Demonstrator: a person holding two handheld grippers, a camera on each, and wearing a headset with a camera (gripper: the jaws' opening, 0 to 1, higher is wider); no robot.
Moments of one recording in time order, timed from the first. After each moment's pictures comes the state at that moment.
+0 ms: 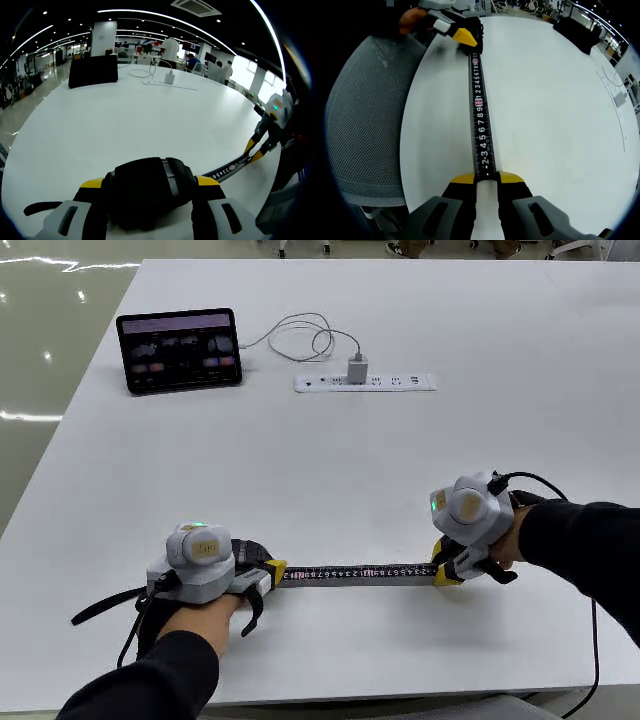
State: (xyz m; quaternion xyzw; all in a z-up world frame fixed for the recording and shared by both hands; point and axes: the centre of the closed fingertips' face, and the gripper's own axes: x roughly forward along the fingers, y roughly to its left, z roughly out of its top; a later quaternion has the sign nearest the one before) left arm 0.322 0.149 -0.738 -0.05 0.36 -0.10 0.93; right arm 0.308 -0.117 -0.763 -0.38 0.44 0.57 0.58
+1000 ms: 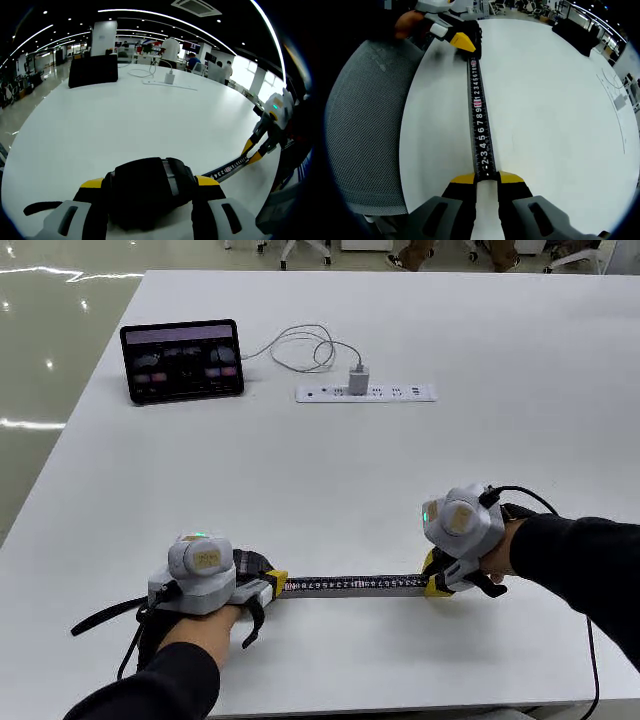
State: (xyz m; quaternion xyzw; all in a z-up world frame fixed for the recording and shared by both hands) left arm 0.322 0.149 -0.738 -0.05 0.36 -0.10 0.93; right arm 0.308 -0.102 -0.763 -0.37 0.43 0.57 0.59
